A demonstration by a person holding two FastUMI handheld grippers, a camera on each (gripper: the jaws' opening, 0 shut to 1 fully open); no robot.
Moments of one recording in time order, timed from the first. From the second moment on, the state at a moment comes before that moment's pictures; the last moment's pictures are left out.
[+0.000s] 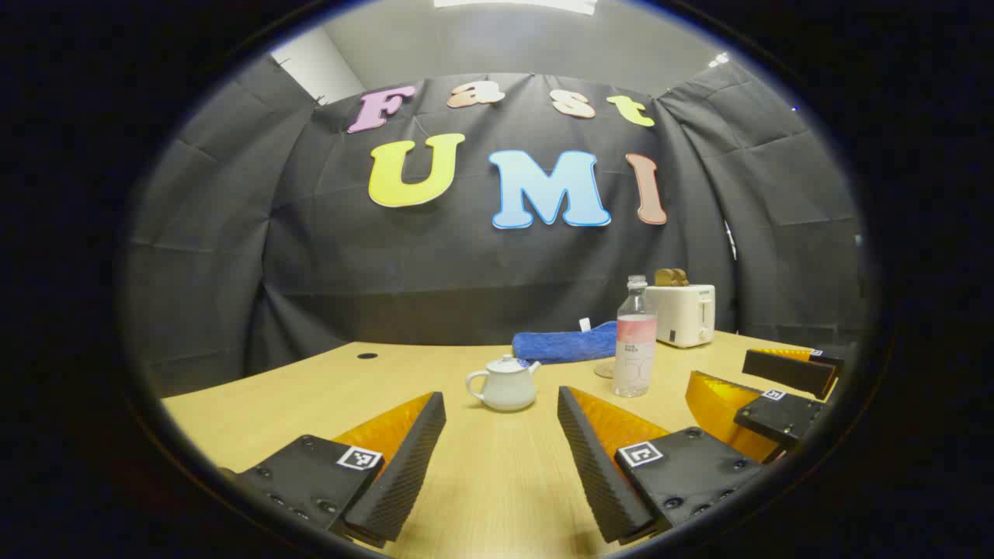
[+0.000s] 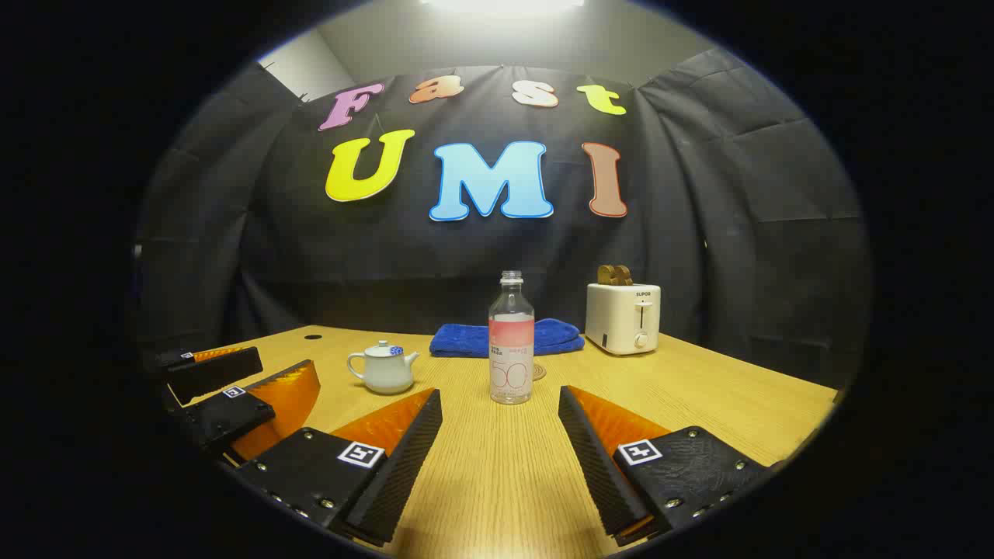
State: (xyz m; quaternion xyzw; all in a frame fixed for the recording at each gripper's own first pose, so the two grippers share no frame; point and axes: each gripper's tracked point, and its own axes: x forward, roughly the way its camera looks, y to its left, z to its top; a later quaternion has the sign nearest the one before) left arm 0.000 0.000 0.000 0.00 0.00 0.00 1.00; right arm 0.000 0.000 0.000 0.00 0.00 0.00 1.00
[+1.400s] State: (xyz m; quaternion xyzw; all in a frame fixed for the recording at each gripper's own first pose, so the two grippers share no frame) left arm 0.011 -0.008 0.002 0.00 0.00 -0.02 1.00; right arm 0.010 0.004 0.000 0.00 0.00 0.01 1.00
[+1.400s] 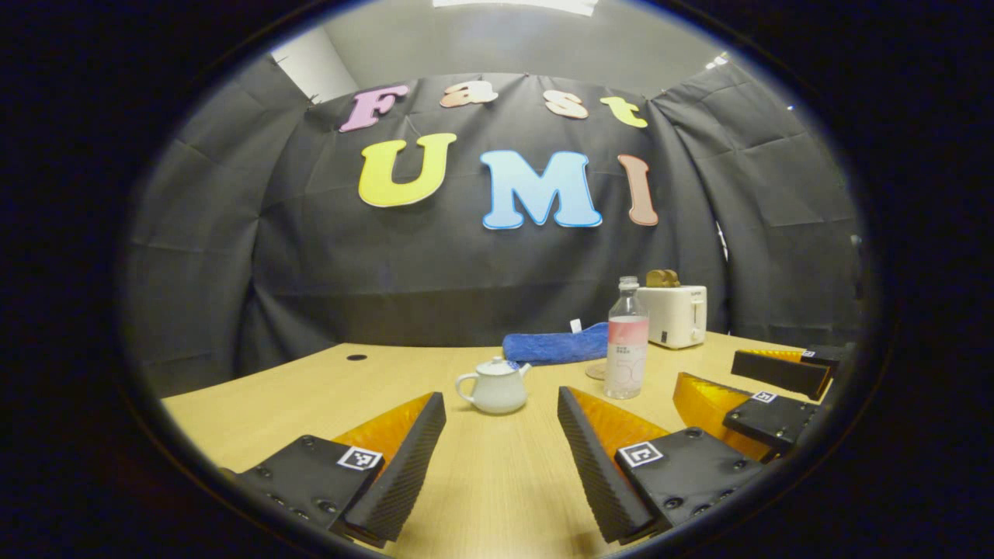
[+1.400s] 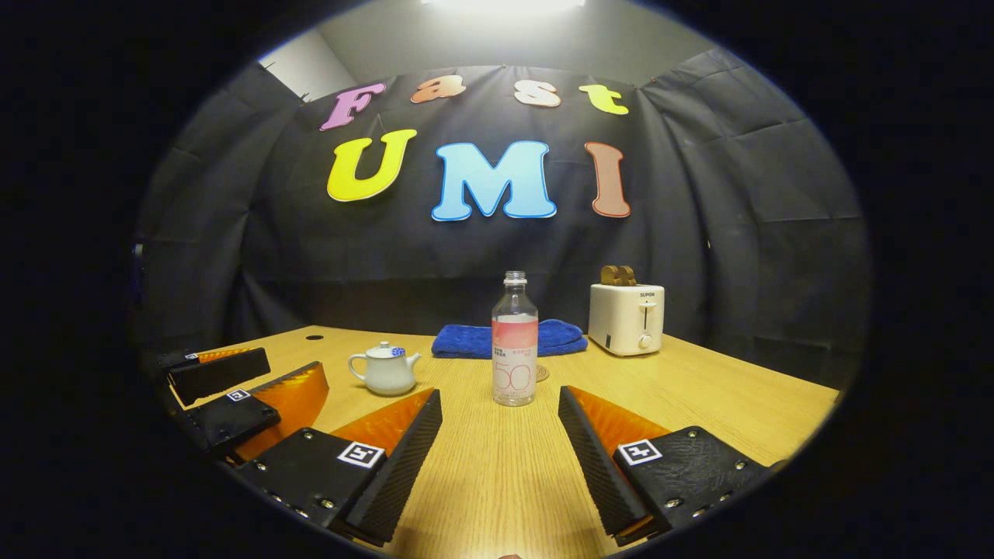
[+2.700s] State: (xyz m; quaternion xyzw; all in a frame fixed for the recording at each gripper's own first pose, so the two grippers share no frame) left arm 0.183 -0.016 0.018 -0.02 0.02 -0.15 0.99; right arm 0.157 0.000 0.042 0.00 0.04 -0.03 1.00
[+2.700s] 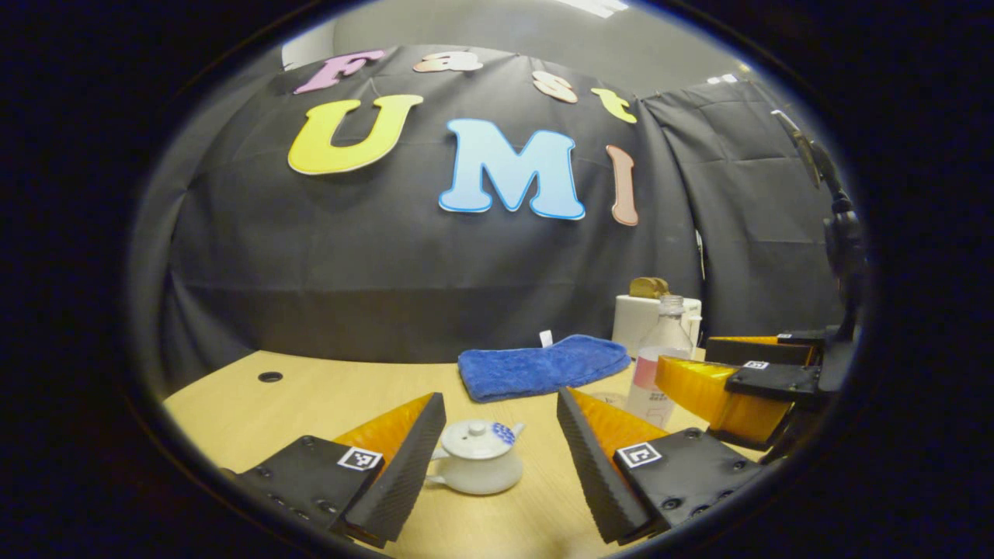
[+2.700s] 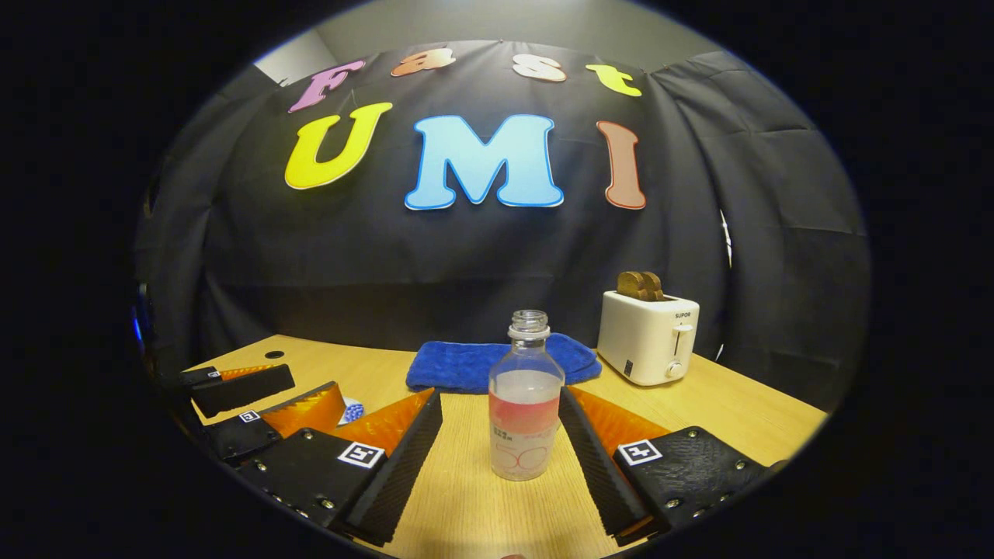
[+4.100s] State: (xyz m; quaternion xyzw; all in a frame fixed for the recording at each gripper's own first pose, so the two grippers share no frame) left arm 0.227 -0.015 -0.025 0.01 0.07 -0.14 0.99; right arm 0.197 -0.009 -0.005 0.02 0.09 -0.04 1.00
